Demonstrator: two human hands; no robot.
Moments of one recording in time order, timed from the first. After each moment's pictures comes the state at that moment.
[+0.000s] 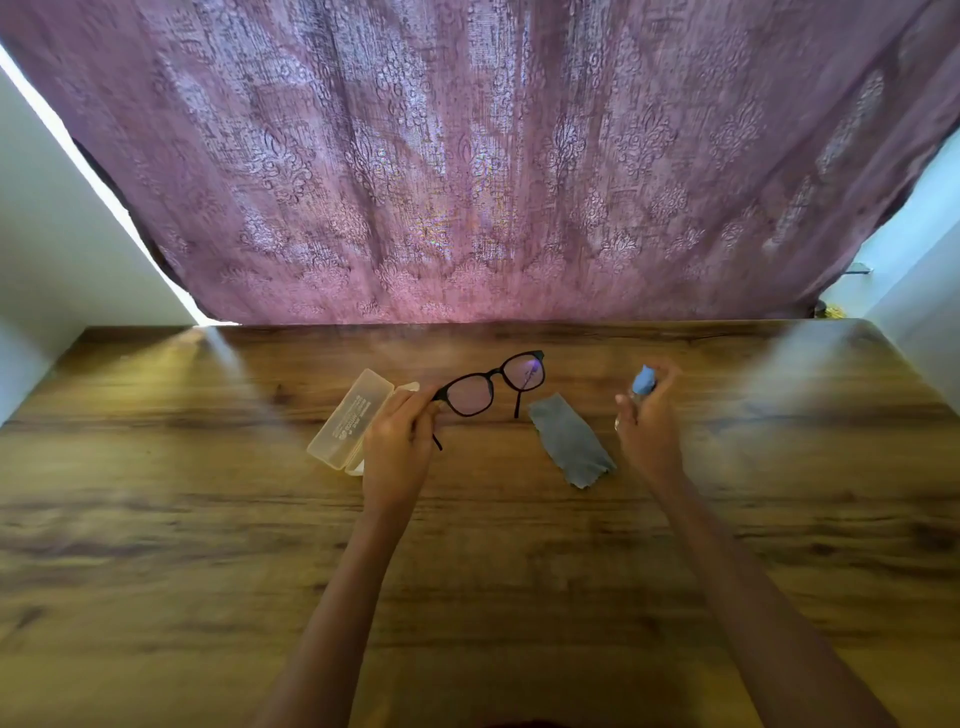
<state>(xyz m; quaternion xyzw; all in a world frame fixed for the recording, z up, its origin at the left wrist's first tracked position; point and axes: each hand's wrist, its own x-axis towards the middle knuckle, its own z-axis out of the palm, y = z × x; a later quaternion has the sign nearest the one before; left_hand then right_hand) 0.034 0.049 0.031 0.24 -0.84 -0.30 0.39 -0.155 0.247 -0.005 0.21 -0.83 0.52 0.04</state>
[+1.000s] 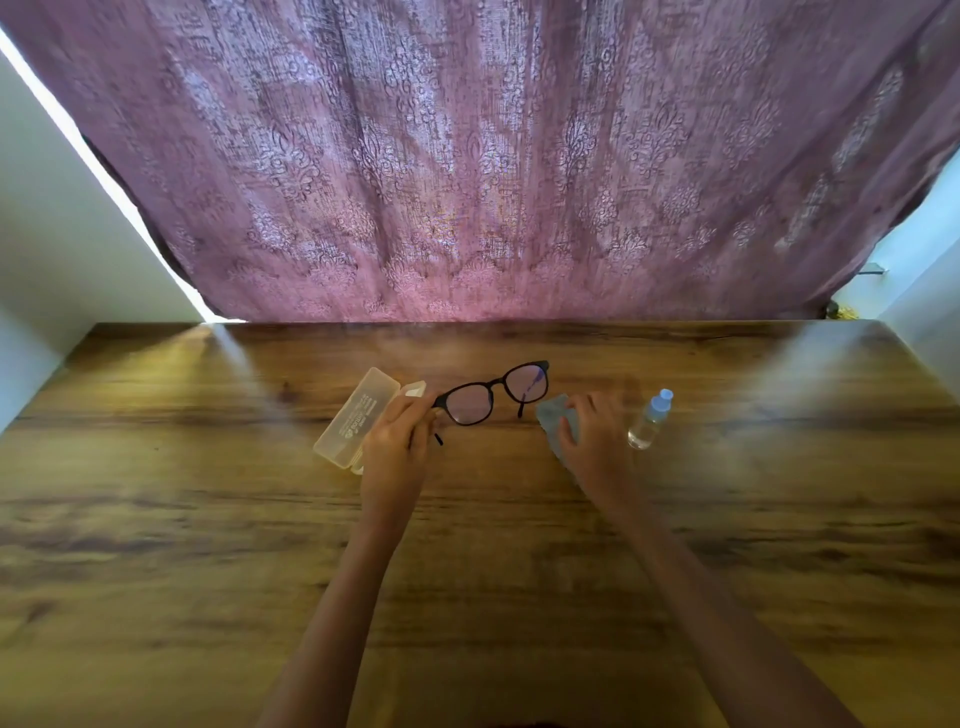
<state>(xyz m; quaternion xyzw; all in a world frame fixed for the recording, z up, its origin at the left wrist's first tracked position) 0.041 0.042 0.023 0.25 -0.85 -0.28 0.37 -0.121 0.208 -0.022 0.35 -0.87 0.31 0.12</state>
